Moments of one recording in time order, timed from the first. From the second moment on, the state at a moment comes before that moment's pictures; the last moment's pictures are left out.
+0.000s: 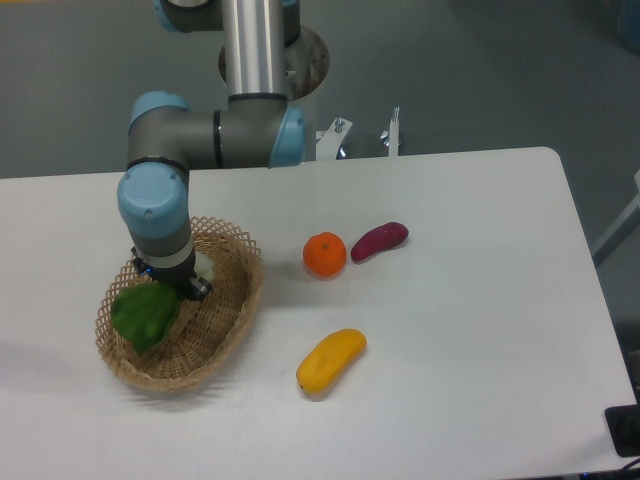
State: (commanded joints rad) arm 2.08 -1.87 -1.80 -1.04 1.45 0.66
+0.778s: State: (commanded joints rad) arm 2.43 -1.82 -1.69 -1.06 1.45 0.83
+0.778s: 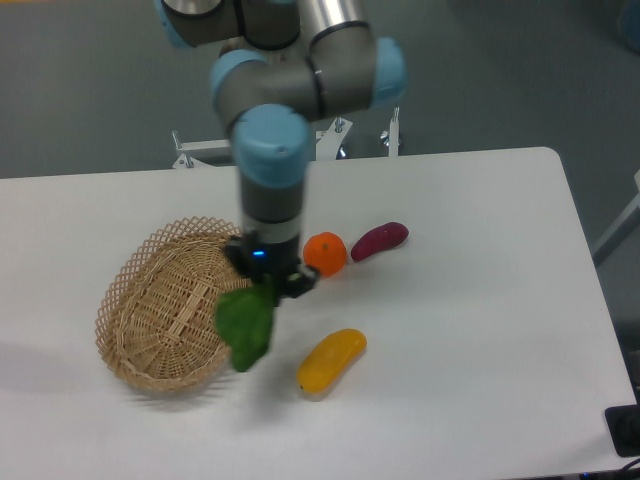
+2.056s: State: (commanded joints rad) arm 2.85 -2.04 -1.43 -1.13 1.53 1.48
